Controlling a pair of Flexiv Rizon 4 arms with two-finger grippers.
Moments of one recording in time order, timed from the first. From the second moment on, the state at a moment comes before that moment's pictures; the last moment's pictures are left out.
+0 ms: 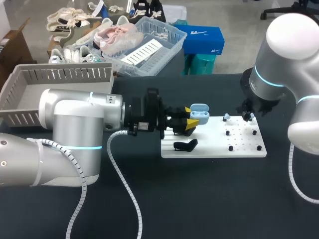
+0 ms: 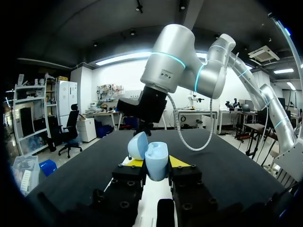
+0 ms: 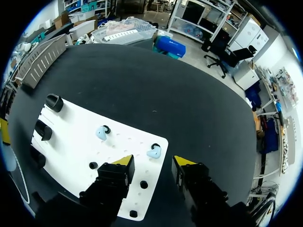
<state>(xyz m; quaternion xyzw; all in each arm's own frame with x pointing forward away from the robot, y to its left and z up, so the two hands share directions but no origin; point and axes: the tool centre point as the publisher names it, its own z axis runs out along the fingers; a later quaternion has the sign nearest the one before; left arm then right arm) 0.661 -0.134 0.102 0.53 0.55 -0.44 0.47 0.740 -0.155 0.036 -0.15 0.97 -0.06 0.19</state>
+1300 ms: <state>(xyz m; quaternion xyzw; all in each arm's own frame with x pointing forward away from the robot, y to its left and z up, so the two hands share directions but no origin) 0.661 -0.134 0.102 0.53 0.55 -0.44 0.47 0.745 -0.153 0.025 -0.15 0.97 -0.07 0.18</state>
